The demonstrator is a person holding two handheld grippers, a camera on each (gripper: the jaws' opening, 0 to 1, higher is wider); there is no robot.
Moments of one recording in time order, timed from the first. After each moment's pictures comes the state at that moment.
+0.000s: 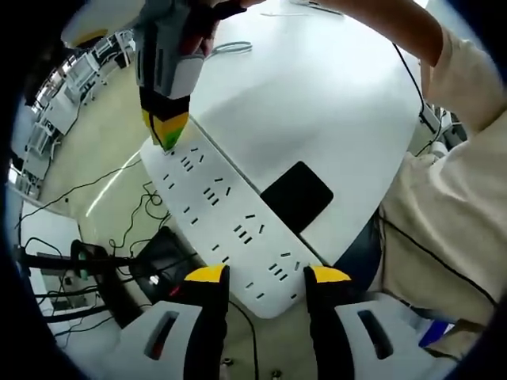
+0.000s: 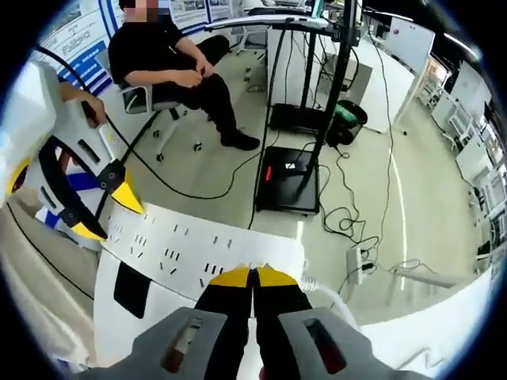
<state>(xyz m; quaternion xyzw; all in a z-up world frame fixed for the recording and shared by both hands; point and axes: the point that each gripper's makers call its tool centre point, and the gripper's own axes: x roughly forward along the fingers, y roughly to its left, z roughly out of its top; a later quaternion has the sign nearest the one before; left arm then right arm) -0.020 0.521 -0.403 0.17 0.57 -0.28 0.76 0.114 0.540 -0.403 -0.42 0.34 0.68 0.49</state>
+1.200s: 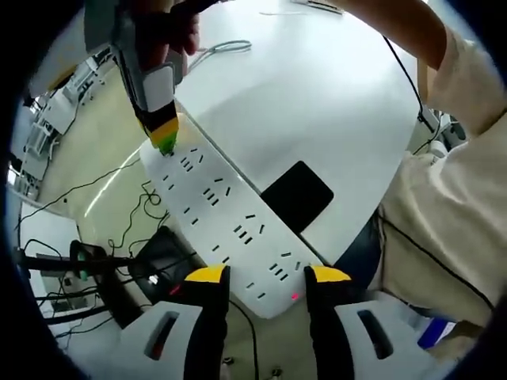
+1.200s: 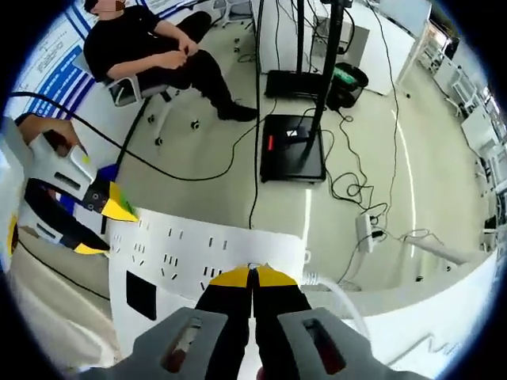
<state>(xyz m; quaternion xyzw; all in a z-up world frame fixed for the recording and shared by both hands) -0.017 0.523 -0.403 0.17 0.57 -0.28 0.75 0.112 0.535 -0.411 -0.44 0.43 0.64 0.46</state>
